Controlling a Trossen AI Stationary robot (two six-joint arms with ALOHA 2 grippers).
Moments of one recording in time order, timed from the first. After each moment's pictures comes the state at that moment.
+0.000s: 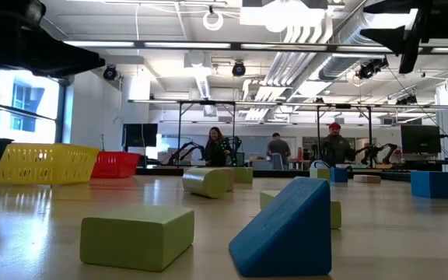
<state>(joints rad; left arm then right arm) -0.21 0.11 0.01 0.14 -0.62 0.25 0.22 0.19 0.17 0.37 0.66 0.35</state>
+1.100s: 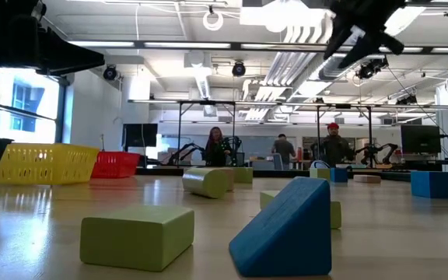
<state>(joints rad) -0.21 0.11 0.01 0.19 -0.74 0.29 -0.18 1.00 1.01 -0.83 0.53 0.94</state>
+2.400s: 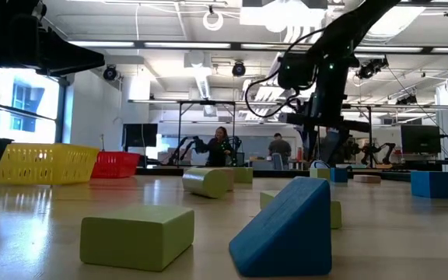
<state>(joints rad) -0.21 0.11 0.01 0.19 -0.75 0.27 -0.46 1.64 1.00 -0.68 0.15 0.92</state>
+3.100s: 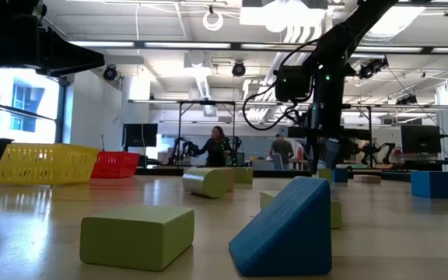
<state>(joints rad) -0.21 0.11 0.01 0.19 -0.75 0.26 -0.46 1.72 1.00 -0.68 0.16 0.90</state>
